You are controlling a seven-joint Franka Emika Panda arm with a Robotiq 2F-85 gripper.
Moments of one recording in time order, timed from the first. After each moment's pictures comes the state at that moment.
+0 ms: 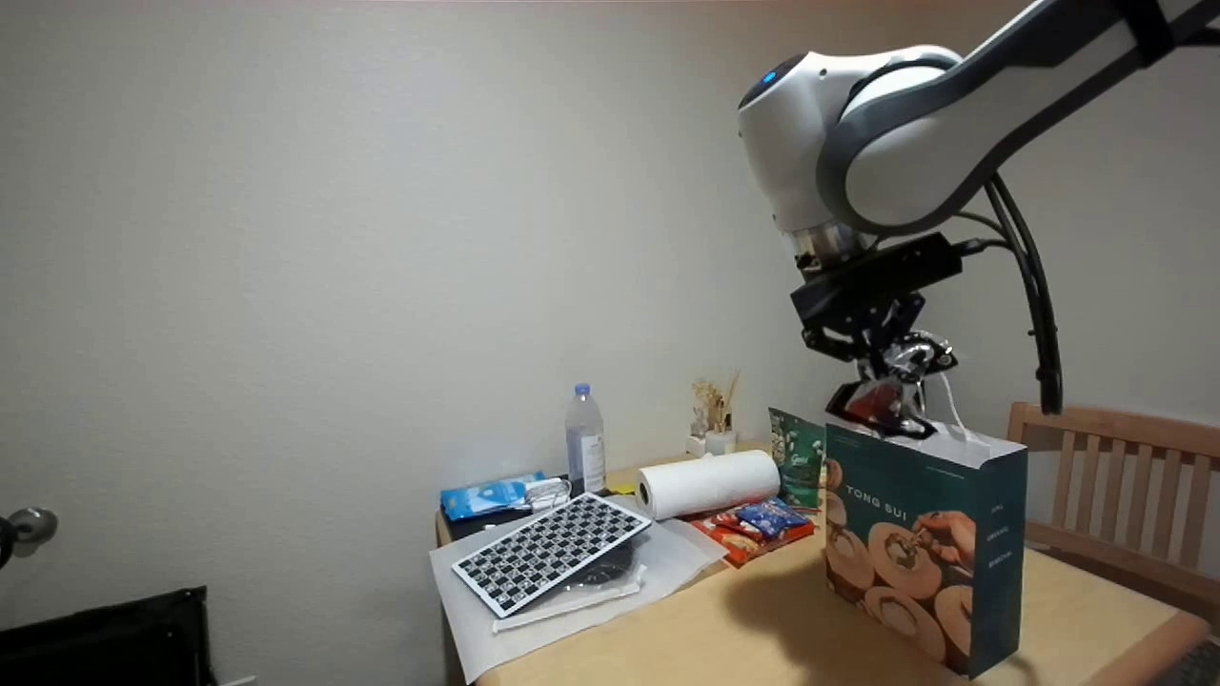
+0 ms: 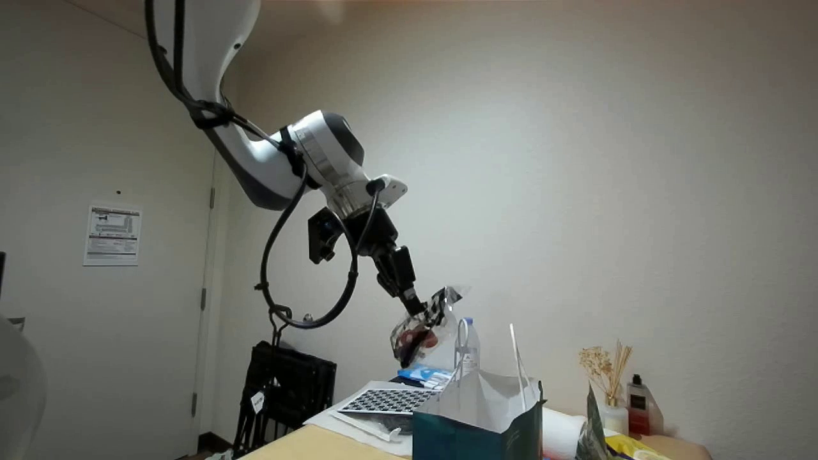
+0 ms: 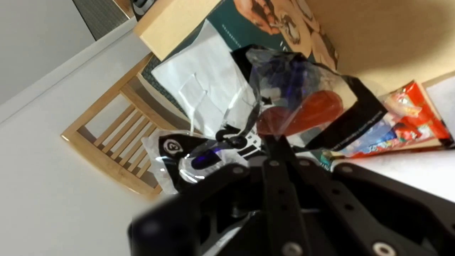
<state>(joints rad) 0.02 -0.27 0.03 -2.29 -0.64 1.92 1.17</state>
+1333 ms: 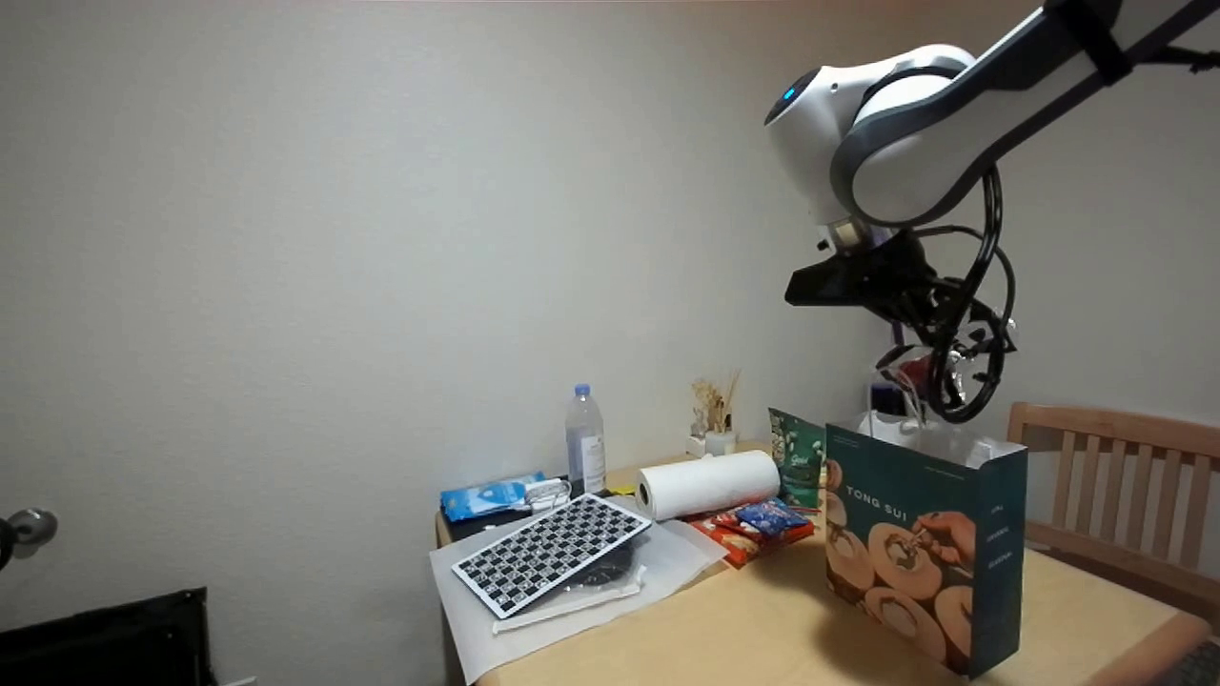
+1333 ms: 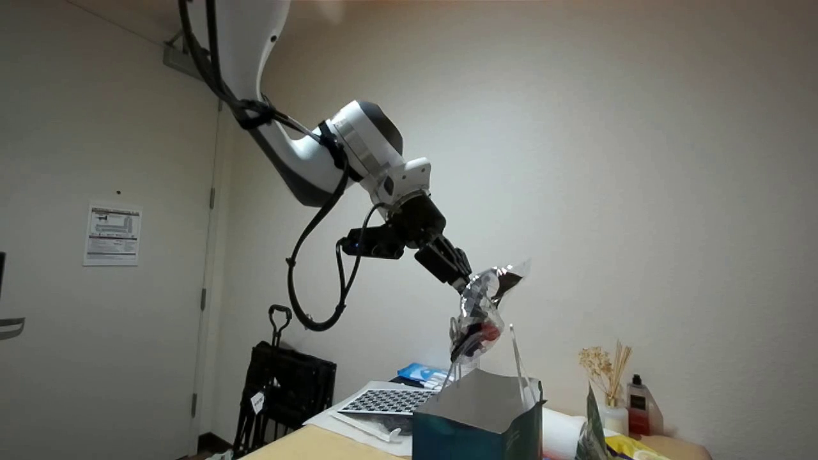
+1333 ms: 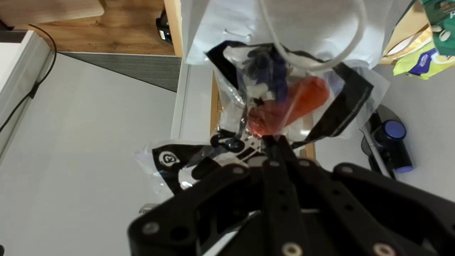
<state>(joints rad) -0.13 -0.22 0.03 -2.22 -0.74 1.83 1.91</state>
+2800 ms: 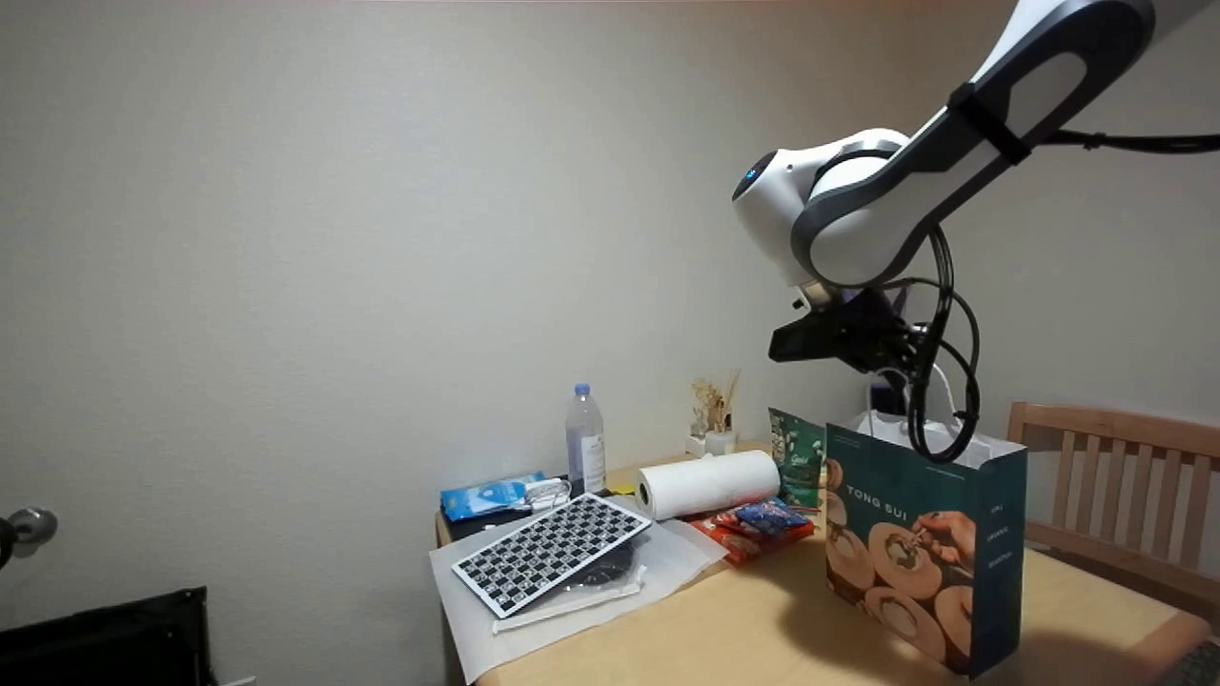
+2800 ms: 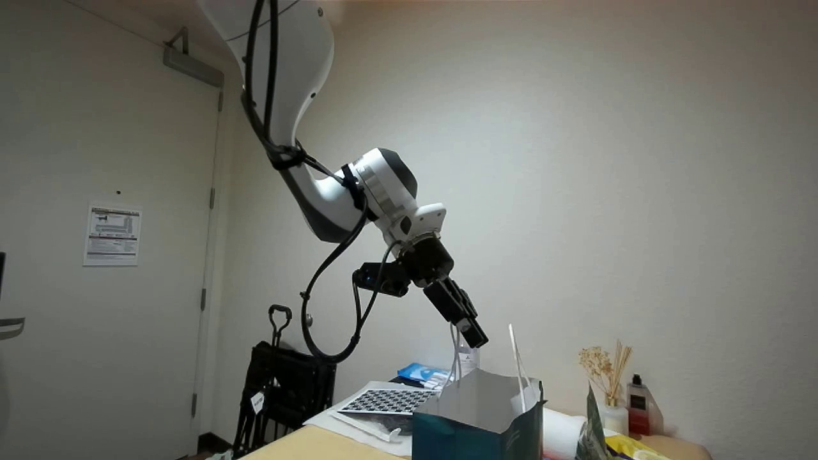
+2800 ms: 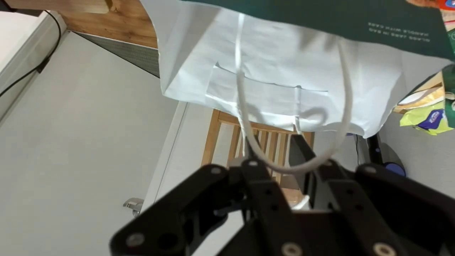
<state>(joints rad) -0.09 -0.03 -0.01 -2.14 -0.74 1.84 1.83</state>
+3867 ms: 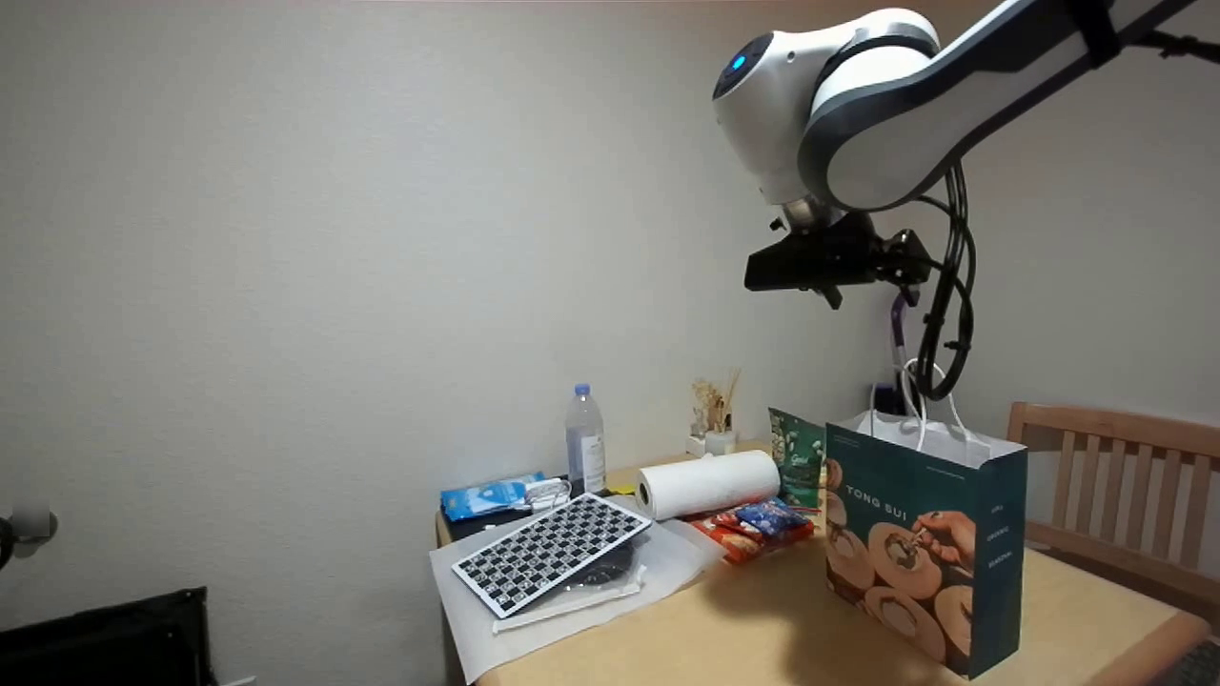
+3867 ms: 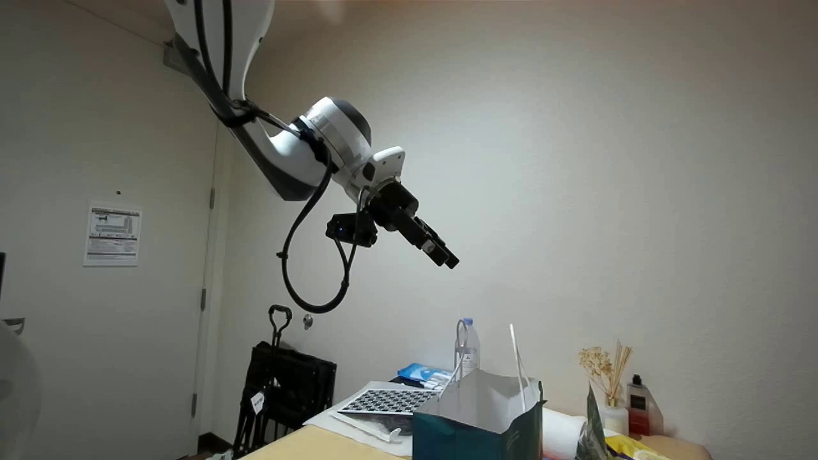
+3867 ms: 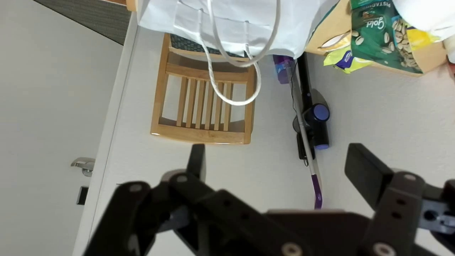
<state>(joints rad) 0.01 -0.21 0.04 -2.16 -0.86 1.81 1.82</state>
